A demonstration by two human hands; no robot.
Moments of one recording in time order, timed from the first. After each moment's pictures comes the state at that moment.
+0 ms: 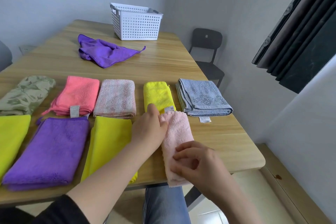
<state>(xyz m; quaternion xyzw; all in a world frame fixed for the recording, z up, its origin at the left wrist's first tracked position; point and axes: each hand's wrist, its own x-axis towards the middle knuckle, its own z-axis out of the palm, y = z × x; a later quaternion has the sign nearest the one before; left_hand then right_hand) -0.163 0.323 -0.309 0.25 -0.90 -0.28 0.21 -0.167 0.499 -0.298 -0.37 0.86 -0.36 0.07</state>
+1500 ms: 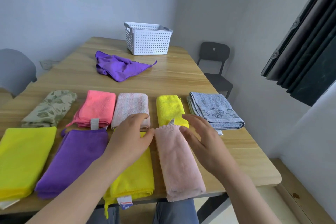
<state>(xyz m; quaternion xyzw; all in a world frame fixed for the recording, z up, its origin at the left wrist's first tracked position) -0.096 0.270 -0.283 0.22 -0.89 -0.30 0.25 -0.196 0.449 -0.264 -0.42 0.84 -0.35 -0.01</state>
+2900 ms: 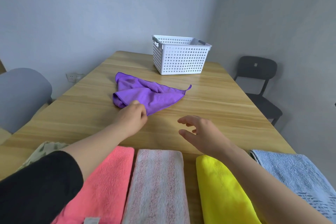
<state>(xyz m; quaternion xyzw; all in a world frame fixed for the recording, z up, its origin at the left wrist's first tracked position) -0.287 -0.011 -0.301 0.27 -0.93 -0.14 0.20 -0.400 0.196 -0.280 -0.52 0.81 -0.26 0.04</state>
